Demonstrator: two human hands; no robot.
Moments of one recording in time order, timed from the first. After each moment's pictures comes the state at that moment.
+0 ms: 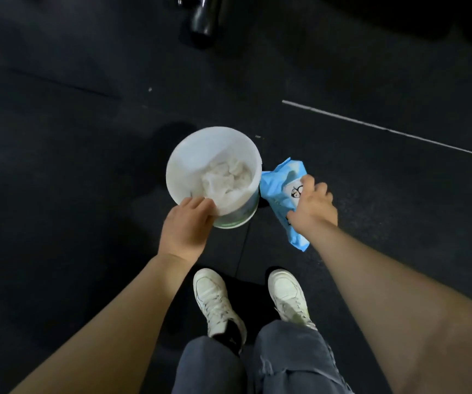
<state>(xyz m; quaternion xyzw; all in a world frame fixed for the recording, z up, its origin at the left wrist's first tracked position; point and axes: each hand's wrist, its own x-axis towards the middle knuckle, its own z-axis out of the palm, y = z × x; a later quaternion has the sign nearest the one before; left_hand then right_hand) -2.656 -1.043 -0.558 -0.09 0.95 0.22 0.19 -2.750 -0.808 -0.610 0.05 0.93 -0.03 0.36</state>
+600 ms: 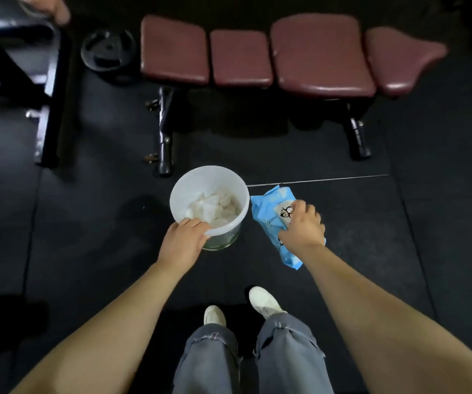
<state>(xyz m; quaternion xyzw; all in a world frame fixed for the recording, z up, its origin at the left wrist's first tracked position) -2.718 -0.964 -0.200 0.17 0.97 0.12 0.12 -2.721 -0.690 -0.189 0.19 0.94 -0.17 0.22</state>
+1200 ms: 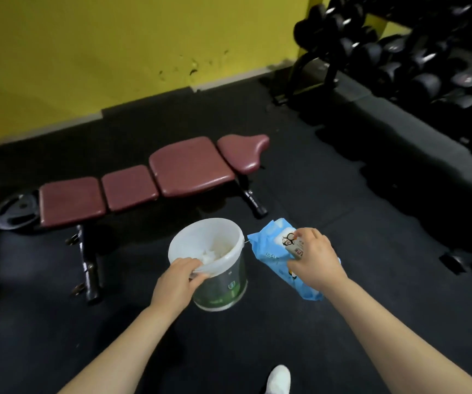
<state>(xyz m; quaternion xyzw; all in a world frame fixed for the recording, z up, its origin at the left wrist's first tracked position) -2.720 -0.692 -0.019 0.26 0.93 0.23 0.15 -2.601 -0.411 0.028 0.28 0.91 -0.29 0.03</state>
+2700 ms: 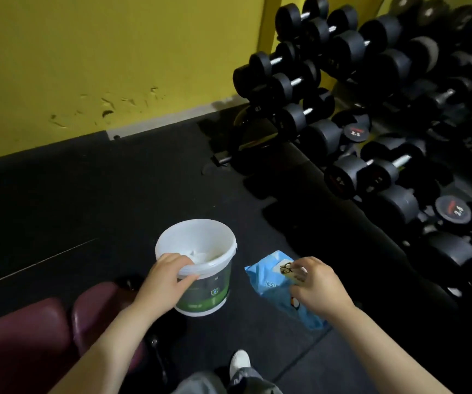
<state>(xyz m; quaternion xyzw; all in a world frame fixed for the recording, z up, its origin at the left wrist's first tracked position) -3.314 0.073 -0.035 0.33 0.87 0.33 0.16 -3.126 0.346 0.032 0.34 0.90 -0.28 0.08</state>
